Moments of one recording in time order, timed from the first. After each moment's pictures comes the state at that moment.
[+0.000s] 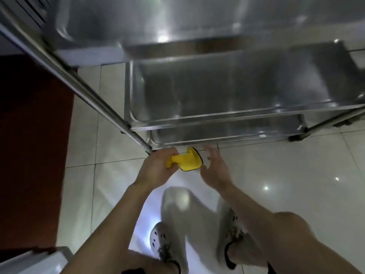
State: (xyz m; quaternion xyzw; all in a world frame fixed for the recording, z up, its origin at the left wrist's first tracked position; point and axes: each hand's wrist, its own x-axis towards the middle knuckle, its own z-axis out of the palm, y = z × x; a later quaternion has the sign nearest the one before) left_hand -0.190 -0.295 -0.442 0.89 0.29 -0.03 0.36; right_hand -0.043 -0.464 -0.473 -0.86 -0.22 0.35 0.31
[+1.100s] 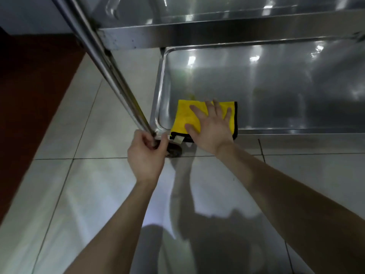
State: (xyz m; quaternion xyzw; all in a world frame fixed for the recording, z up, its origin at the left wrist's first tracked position) left_hand -0.195 -0.231 -0.759 0.69 0.55 0.38 0.28; right_hand 0.009 -0.288 -0.765 -0.85 -0.51 0.04 0.11
